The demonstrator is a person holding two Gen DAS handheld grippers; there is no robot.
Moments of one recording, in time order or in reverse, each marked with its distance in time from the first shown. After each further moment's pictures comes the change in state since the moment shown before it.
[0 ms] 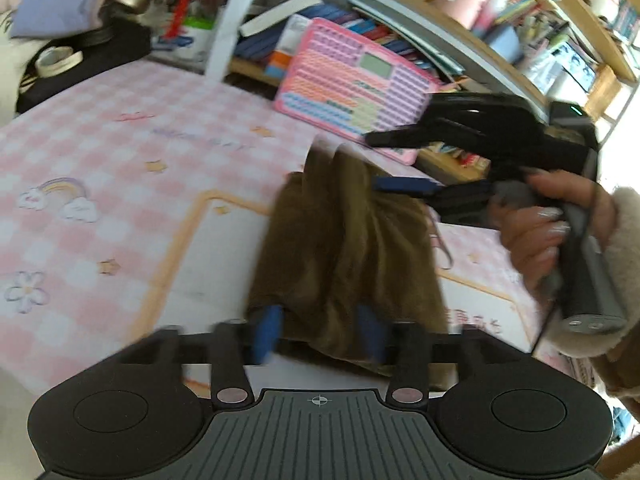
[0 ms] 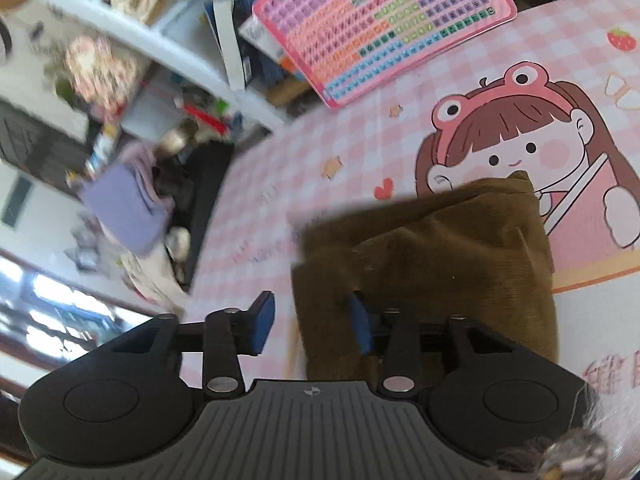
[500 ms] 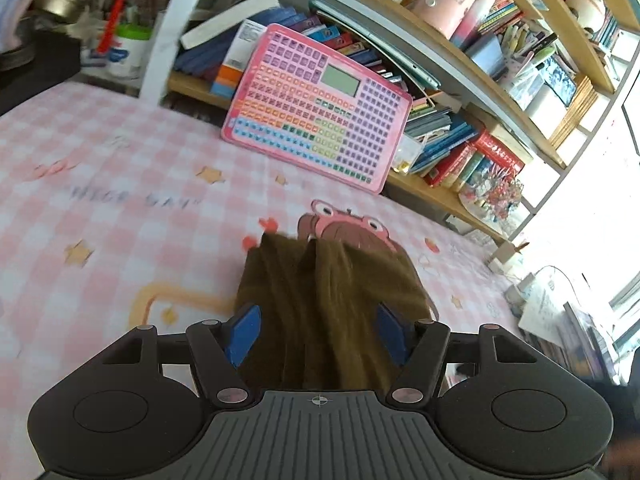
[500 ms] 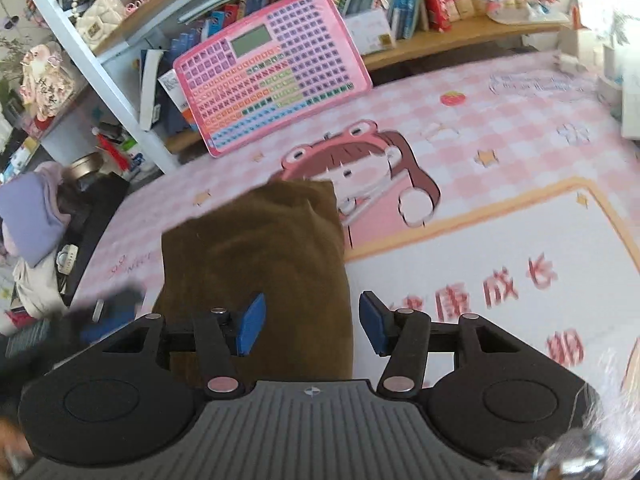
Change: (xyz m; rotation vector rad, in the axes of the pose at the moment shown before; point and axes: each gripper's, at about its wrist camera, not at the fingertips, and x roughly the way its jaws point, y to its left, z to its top) left arm 0.084 0.011 0.083 0.069 -0.005 -0.175; right arm -0.075 -0.023 -0.092 -0.132 -0.243 -0.395
